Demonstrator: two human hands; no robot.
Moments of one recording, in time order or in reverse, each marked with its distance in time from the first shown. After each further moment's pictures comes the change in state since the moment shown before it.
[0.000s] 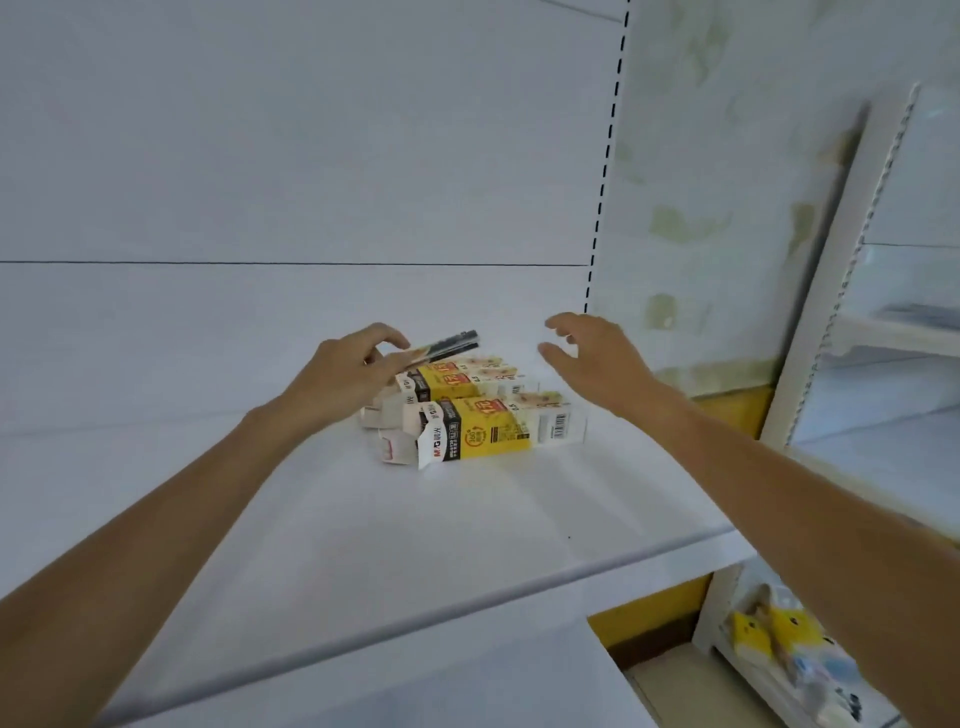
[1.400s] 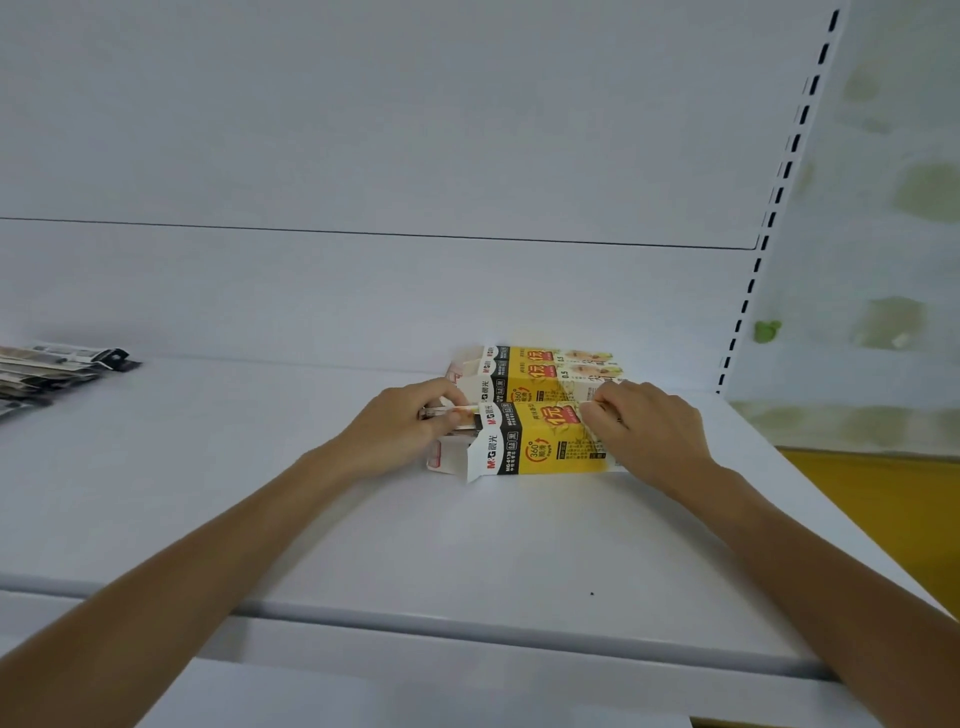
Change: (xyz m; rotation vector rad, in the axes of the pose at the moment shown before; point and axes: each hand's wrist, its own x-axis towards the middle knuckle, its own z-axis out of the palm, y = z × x) left_hand -0.034 -0.017 0.051 0.086 0.032 -0.253; right_hand 0.016 0.043 0.085 -0.057 -0.118 -0.298
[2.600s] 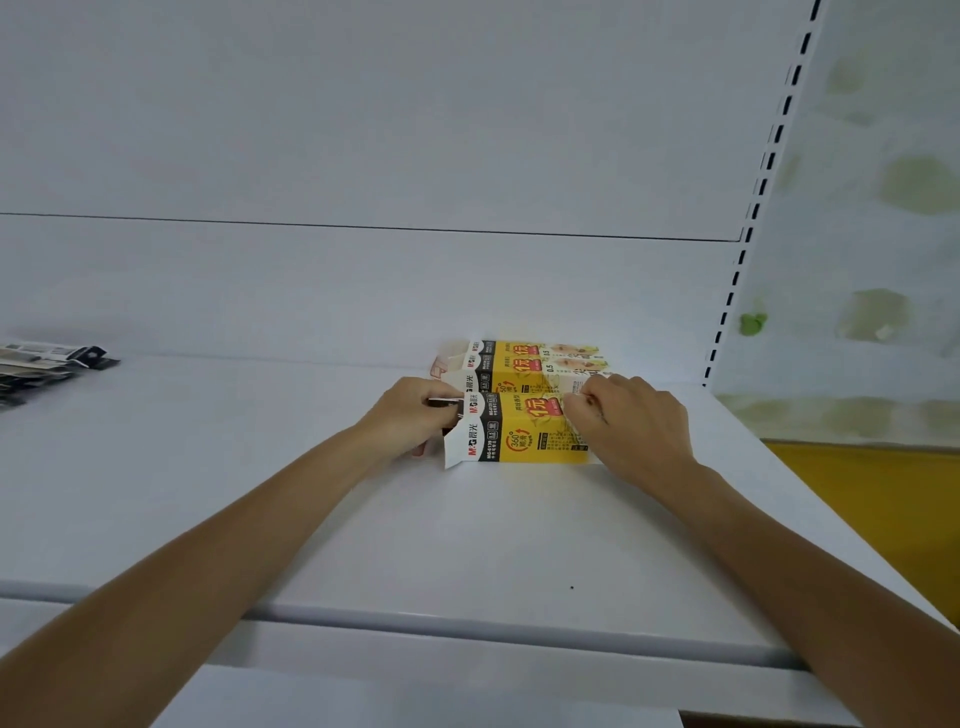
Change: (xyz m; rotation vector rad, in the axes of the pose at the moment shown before) left_hand 0.008 0.025 0.015 -0.301 -0.036 -0.217; right_hand -0.006 -0.006 -0.002 -0.076 0.044 0.020
